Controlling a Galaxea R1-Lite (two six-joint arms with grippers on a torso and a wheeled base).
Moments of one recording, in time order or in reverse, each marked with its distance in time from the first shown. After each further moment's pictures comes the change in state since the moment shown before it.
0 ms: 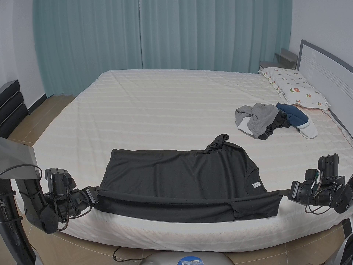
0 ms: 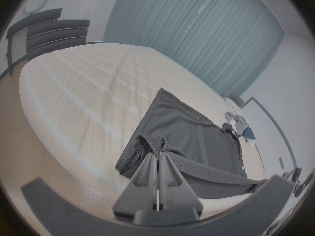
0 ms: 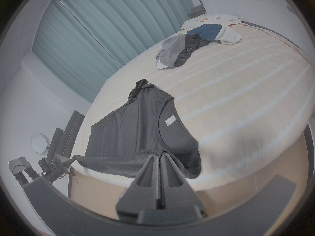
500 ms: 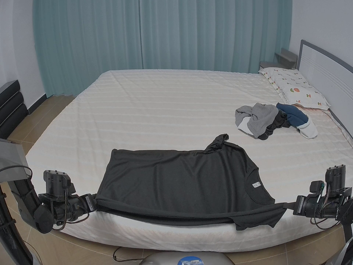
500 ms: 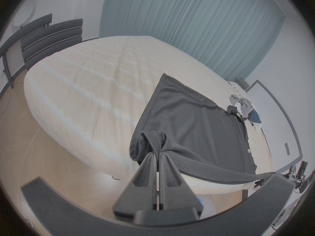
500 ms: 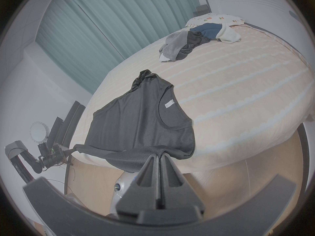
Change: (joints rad) left arm -0.013 -0.113 0.012 0.230 0.002 0.090; right arm 0.012 -0.132 0.159 0.007 0.006 -0.069
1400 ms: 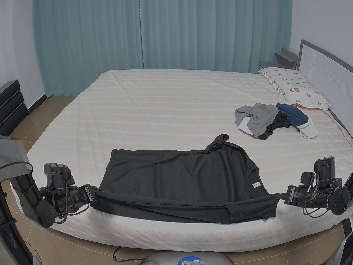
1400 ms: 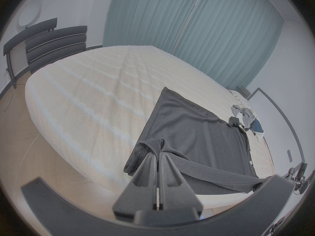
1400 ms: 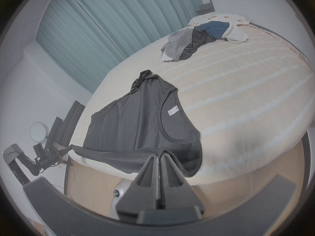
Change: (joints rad) left arm 0.011 0.012 -0.077 0.000 0.048 -0.014; right arm 0.021 0.158 -0.144 -0.023 -0.008 0.011
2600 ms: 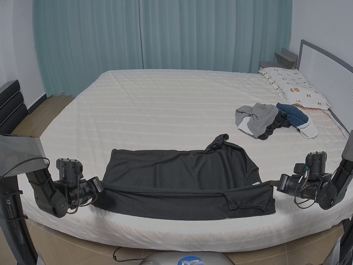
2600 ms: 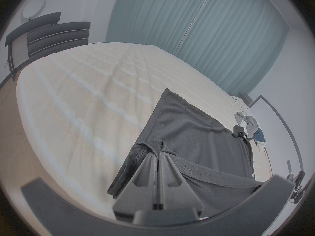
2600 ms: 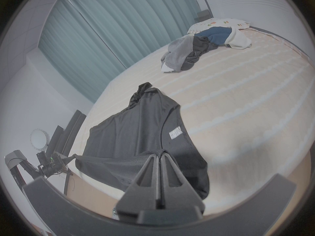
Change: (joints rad) left arm -0.002 0.169 -0.187 -0.002 0.005 -0.062; right arm -0.012 0.197 -0.109 -0.208 -0.004 0.048
